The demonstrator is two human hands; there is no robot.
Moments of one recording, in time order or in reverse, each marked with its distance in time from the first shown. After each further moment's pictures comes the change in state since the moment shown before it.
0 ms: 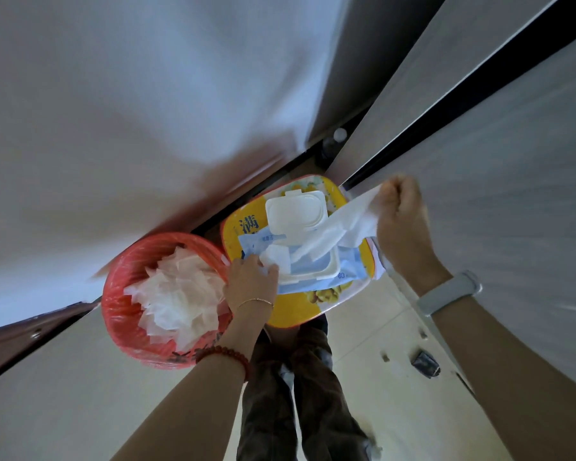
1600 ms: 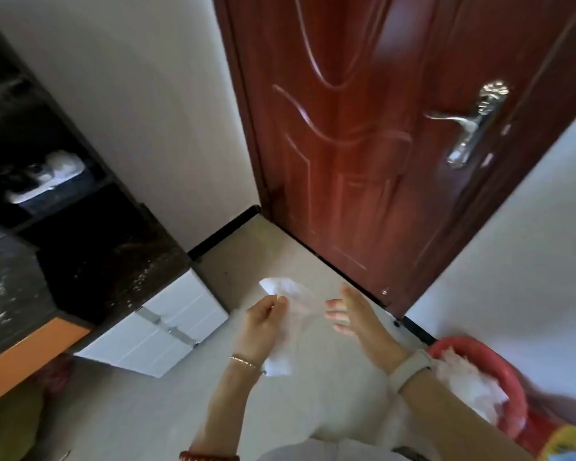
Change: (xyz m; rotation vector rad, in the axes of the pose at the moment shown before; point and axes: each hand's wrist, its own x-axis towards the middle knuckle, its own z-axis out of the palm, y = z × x) left_hand -0.627 -0.484 -0.219 -1.447 1.042 -0.331; right_hand -0.694 -0.314 0.102 -0.101 -1.593 -0.222
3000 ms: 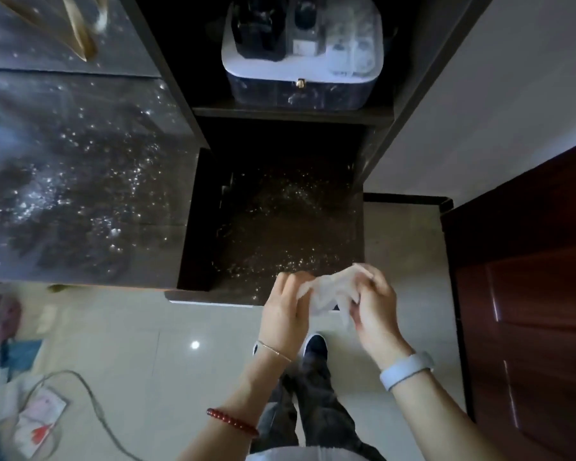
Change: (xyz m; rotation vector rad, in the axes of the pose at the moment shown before) left_hand 0.301 -0.178 -0.296 0.222 0.670 -0.006; right_hand 0.333 0.006 0.434 -0.271 -0.290 0.160
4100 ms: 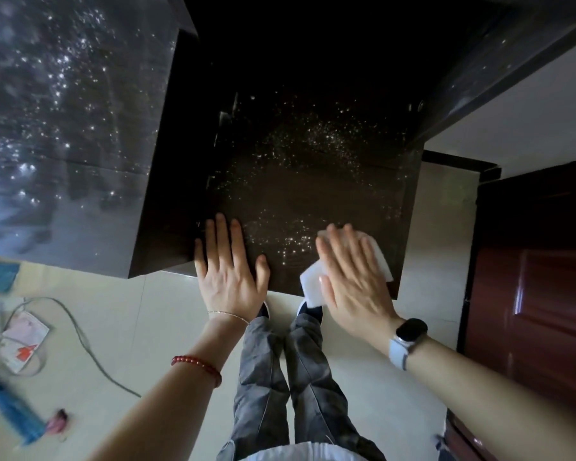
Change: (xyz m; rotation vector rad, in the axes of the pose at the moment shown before) left_hand 0.018 -0.141 0.012 0.857 0.145 -0.237; right_hand 0.086 0.087 0.007 -1.574 -0.466 -1.015
